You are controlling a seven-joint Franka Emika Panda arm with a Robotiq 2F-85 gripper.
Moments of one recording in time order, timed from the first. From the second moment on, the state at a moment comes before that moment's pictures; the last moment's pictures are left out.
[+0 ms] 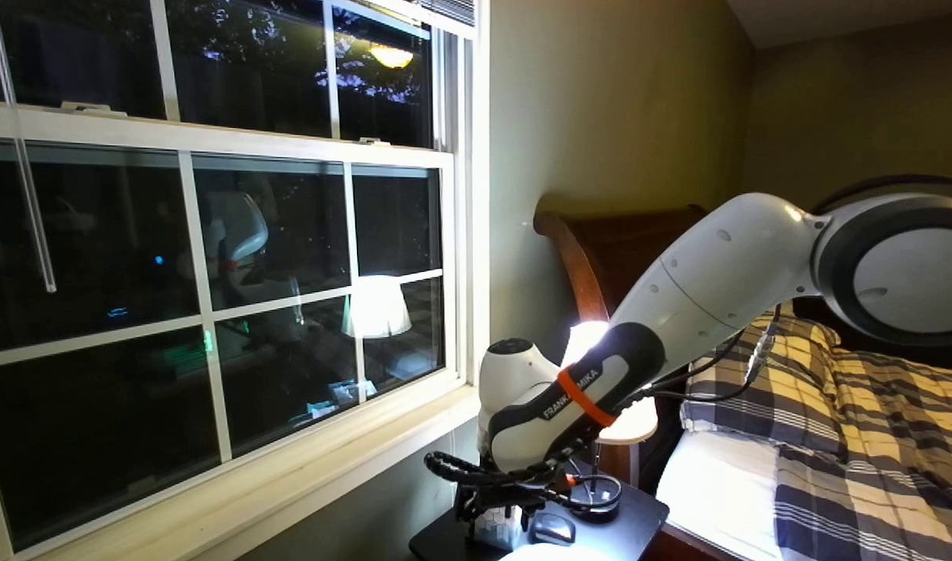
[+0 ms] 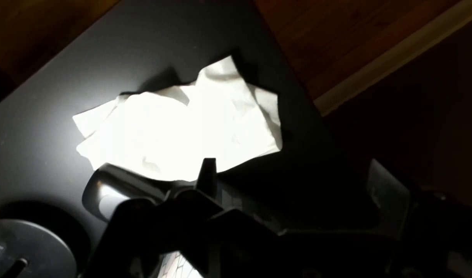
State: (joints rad) arm 0.23 0.60 -0.02 -1.85 -0.03 2.53 0.72
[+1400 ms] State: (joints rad) arm 0.32 0.99 -0.22 -1.35 -0.03 2.47 1.44
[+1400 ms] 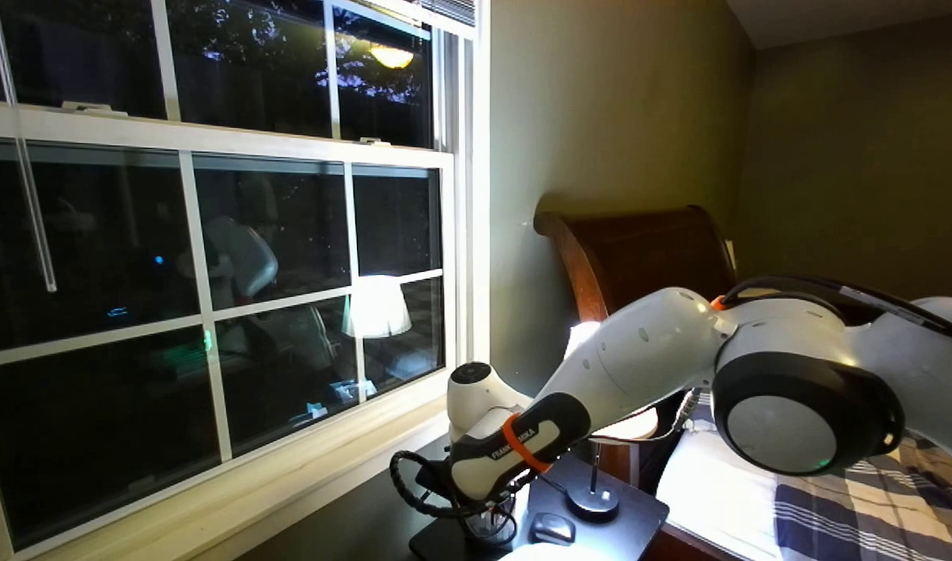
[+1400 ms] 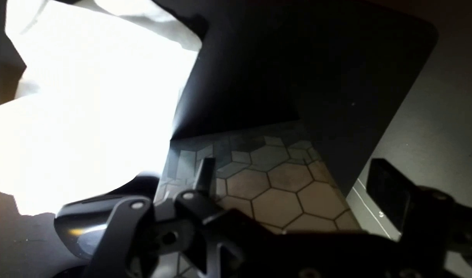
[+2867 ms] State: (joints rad) arm 0.14 1.14 -0.23 -1.03 -0.03 2.26 1.69
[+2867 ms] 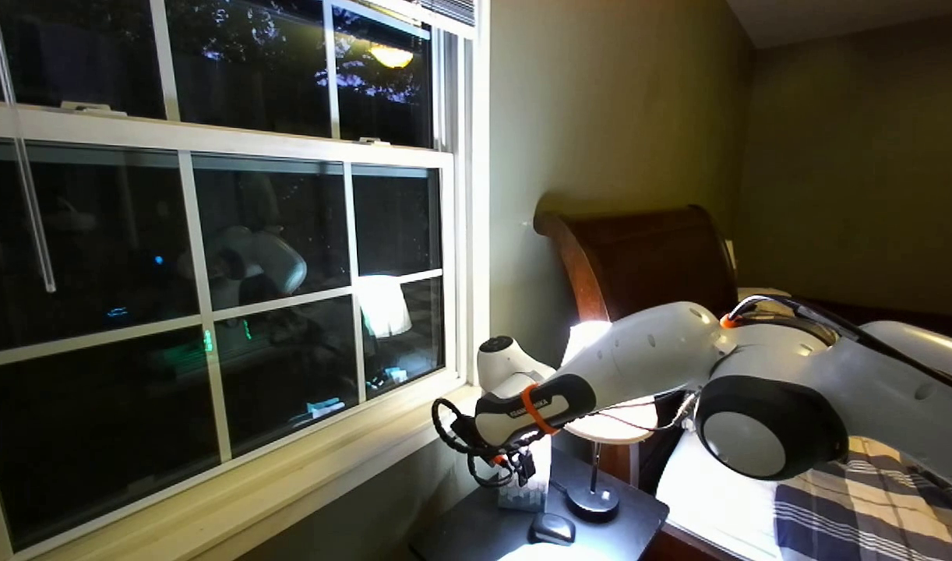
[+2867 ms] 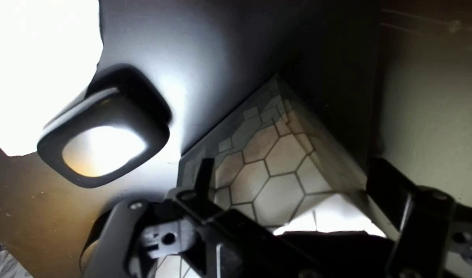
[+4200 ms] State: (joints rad) arm 0.14 0.95 -0.08 -1.44 -0.08 2.55 0.92
